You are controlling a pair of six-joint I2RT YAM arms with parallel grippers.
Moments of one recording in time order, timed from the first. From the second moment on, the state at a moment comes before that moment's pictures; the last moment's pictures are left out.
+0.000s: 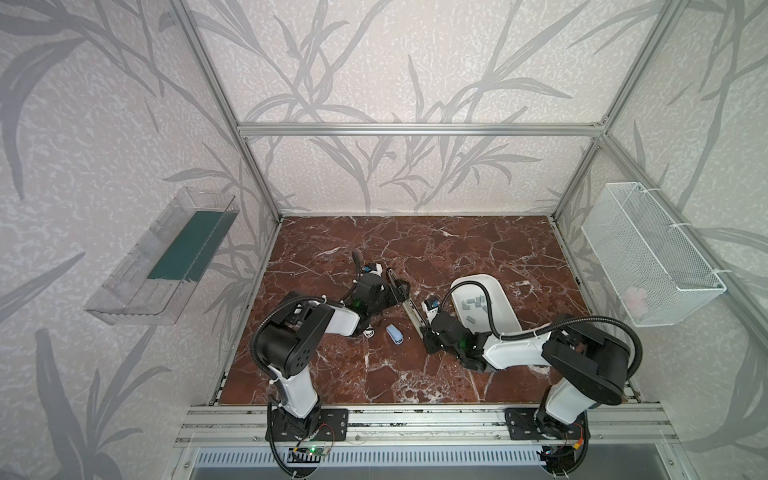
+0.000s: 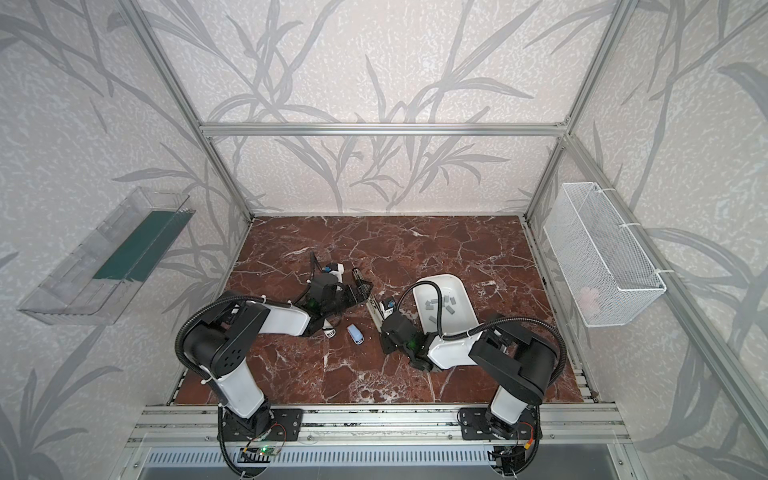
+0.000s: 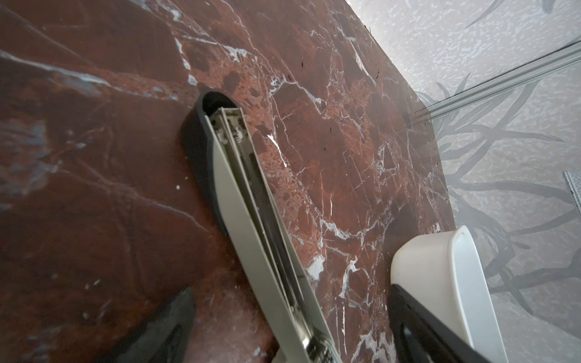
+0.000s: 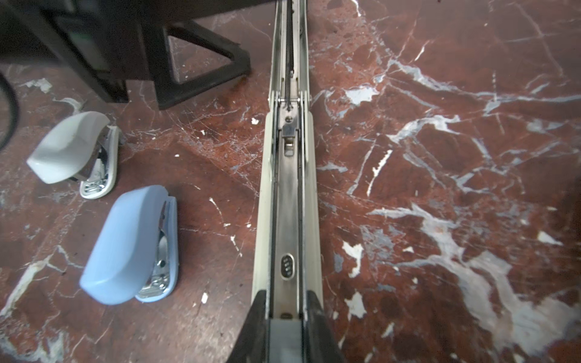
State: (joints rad) left arm -0.47 1.79 0.64 0.61 0.14 -0.84; right arm 0.98 1.66 0.59 0.36 0.19 0.47
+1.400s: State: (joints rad) left arm -0.34 1.86 0.74 0.67 0.38 -0.73; right arm 0.98 1.75 0.64 0.44 0.10 0.45
